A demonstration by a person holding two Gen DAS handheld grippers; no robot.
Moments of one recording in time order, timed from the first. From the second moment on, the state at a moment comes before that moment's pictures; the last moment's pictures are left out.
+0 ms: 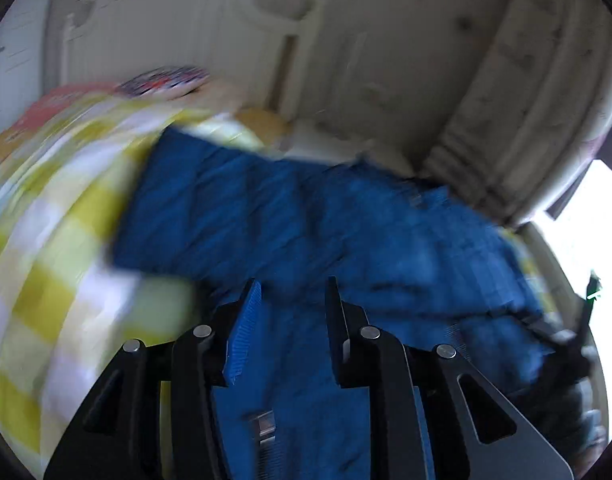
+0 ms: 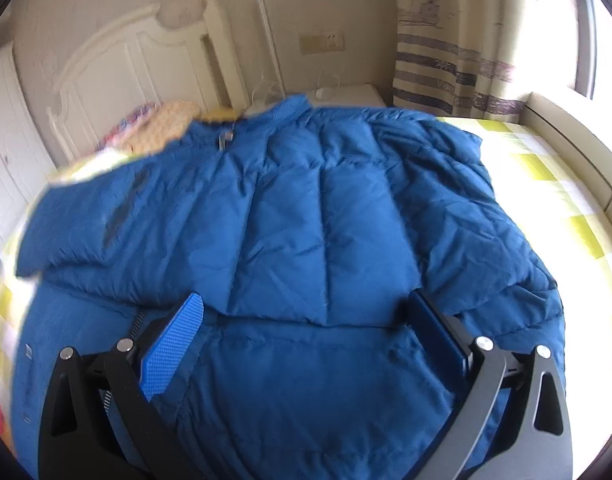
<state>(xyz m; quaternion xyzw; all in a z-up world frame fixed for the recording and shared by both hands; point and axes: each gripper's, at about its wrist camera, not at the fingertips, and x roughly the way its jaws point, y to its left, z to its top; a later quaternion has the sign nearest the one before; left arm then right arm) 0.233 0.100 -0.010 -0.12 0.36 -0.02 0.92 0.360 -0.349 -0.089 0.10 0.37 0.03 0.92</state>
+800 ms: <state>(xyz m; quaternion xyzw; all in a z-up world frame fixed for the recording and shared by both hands) 0.218 0.134 -0.066 -0.17 0.36 -0.02 0.92 0.438 -0.173 -0.094 0.32 0.42 0.19 0.83</state>
